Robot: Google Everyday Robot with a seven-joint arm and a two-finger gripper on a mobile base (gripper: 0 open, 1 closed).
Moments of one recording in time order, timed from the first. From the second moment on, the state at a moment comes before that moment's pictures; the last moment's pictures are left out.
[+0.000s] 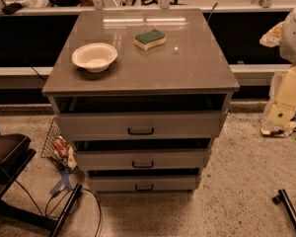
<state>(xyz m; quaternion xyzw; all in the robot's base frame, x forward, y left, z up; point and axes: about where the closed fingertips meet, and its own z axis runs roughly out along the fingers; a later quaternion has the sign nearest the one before) 0.438 -0.216 0.977 -0.60 0.78 -0.04 0.16</state>
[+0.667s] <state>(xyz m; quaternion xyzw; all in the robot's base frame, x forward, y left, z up) 0.437 -0.201 0.966 -0.61 0.77 -0.03 0.17</state>
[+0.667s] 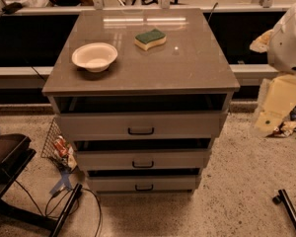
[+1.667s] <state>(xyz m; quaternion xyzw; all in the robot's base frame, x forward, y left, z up) 0.401 -0.173 0.774 -0.62 0.76 -0.05 0.18</state>
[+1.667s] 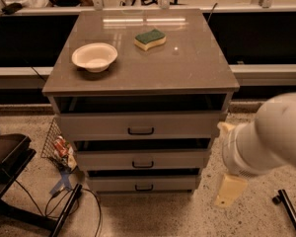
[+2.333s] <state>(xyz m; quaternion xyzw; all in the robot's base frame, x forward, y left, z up) 0.405 -0.173 0.699 -0.62 0.76 -0.10 0.18</state>
